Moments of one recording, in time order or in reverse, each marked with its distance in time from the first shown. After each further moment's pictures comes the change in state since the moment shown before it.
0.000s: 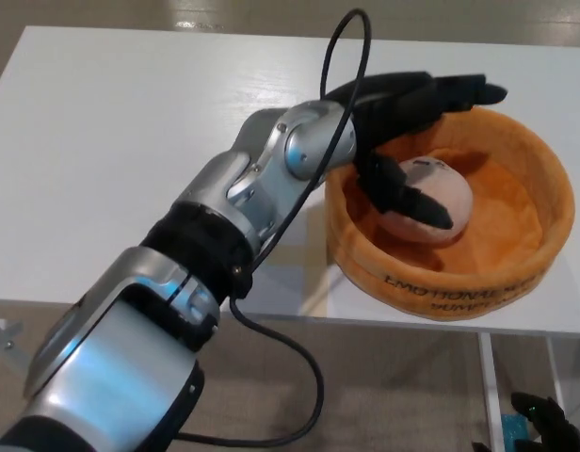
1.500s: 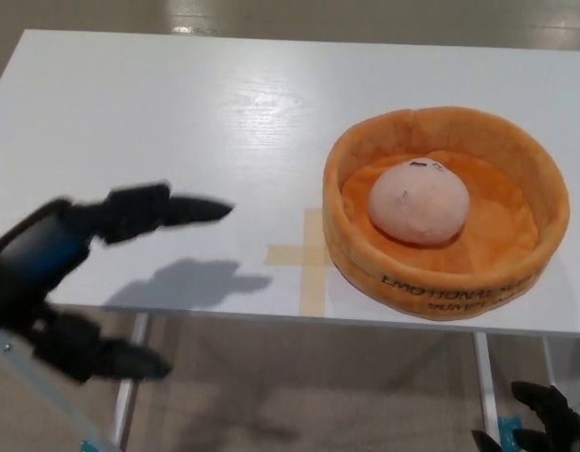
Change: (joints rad) left_arm 1.112 0.473 0.656 -1.115 -0.592 0.025 -0.422; right_arm -0.021 -0.011 -0.010 -0.006 -0.002 0.000 0.002
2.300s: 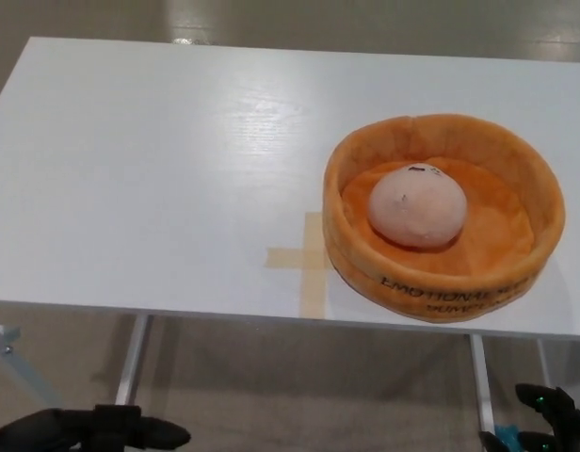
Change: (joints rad) left_arm 0.126 0.045 -0.165 0.593 -0.071 -0.042 -0.269; right_arm 0.000 -0.017 -0.009 0.006 0.003 0.000 0.025
